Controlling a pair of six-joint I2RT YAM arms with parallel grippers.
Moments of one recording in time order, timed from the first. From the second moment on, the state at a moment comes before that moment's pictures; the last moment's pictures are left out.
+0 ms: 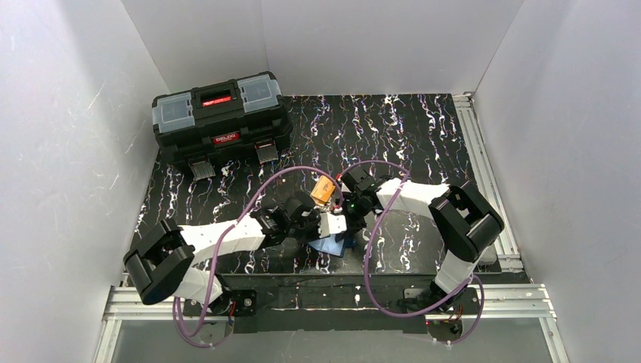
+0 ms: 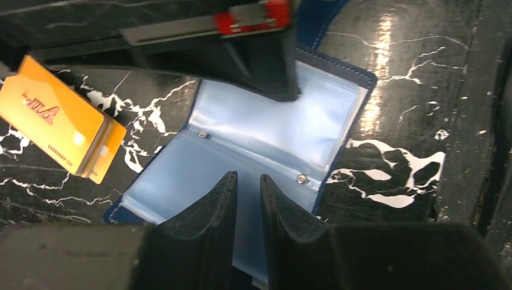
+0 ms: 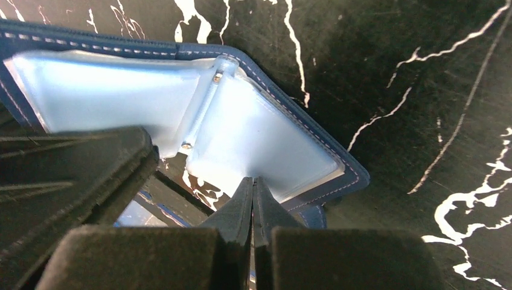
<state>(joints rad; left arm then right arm) -0.94 1.37 0.65 -0.11 0.20 0.54 0.74 1.73 0.96 -0.45 -0.46 0.57</state>
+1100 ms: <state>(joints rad) -0.87 1.40 0.65 -0.25 0.27 0.93 0.75 1.67 0.90 -0.46 -0.43 0.53</state>
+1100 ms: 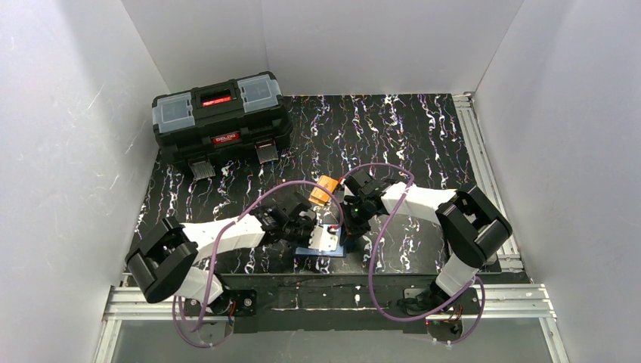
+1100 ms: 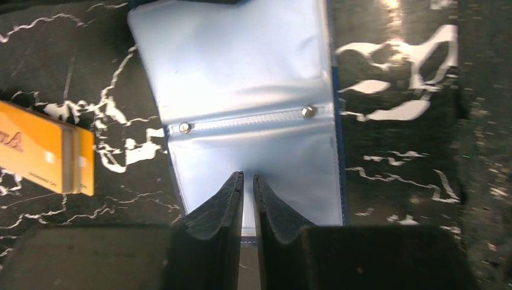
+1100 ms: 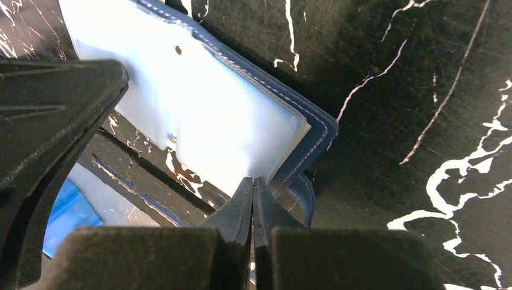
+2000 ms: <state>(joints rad) -0.91 1.35 0.69 -0.39 0.22 0.90 0.80 1.48 0.97 -0.63 -0.08 0.52</state>
